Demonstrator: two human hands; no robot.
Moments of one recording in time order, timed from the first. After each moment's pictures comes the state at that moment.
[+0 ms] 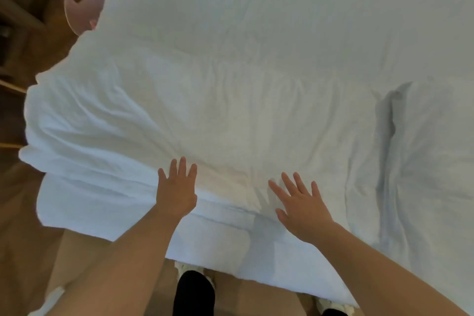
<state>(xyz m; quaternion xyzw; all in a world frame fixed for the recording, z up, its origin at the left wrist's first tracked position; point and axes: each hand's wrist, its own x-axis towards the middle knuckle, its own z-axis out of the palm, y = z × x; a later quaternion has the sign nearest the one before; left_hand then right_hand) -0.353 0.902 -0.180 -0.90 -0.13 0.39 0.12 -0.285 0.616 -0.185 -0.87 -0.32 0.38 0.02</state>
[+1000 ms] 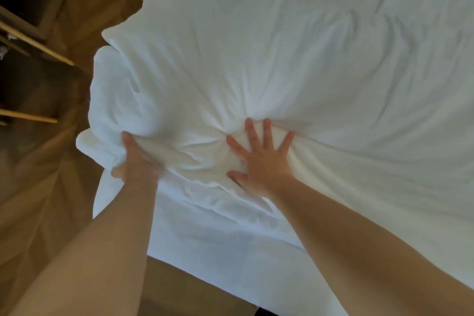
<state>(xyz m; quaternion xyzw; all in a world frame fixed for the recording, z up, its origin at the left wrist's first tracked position) -0.414 1.294 -0.283 -0.30 -0.77 -0.23 -0.52 -0.317 1.078 -0.320 -0.88 -0.39 0.27 -0.02</state>
